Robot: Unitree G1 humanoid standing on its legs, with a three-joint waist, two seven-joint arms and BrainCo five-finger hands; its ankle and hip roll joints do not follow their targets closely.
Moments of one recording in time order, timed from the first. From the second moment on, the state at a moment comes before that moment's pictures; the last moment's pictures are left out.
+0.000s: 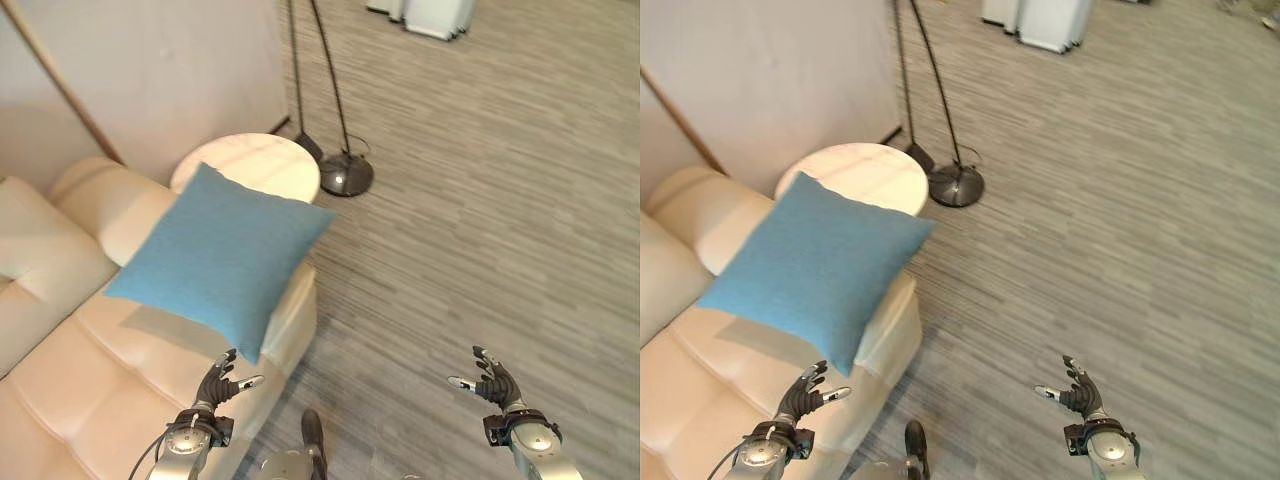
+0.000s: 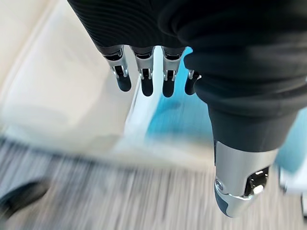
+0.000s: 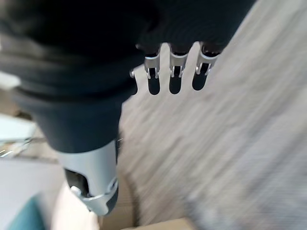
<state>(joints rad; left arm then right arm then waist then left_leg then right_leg) 0.14 0.37 -0.07 0.53 -0.14 -0.08 0.08 0.13 -0.38 0.11 0.40 0.12 -0.06 -0.10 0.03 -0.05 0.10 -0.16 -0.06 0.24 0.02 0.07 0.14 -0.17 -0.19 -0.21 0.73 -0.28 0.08</state>
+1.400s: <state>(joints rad) -0.05 0.36 -0.12 0.62 -0.37 -0.12 0.17 -0.37 -0.70 0.30 0.56 0.03 -0.03 -0.11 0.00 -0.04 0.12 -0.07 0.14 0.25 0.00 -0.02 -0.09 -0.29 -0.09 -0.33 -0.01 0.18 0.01</state>
